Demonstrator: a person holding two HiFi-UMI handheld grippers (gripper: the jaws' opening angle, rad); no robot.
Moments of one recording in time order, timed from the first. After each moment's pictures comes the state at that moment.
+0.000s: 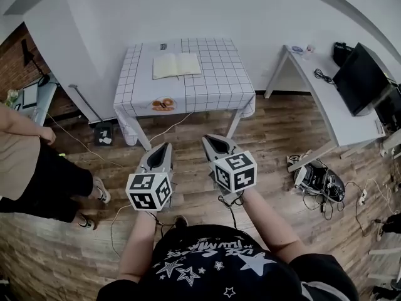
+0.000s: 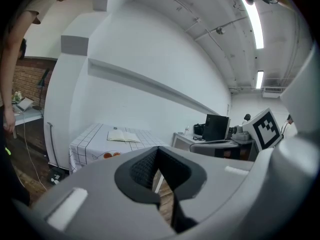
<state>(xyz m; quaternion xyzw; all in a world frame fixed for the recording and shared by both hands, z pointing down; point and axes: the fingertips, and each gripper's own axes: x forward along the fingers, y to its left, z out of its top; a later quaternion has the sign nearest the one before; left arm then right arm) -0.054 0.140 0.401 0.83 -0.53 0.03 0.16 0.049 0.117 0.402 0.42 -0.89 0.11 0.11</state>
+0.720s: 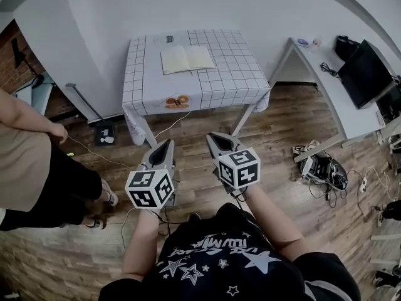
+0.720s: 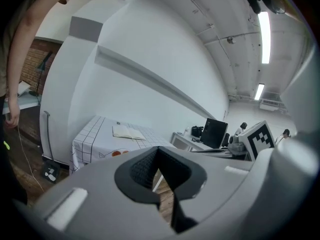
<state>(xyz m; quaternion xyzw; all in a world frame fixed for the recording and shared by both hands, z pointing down) -0.150 0.092 0.419 0.84 -0.49 0.01 0.21 -0.041 0.073 0.436 0.46 -0.87 0.14 0.14</state>
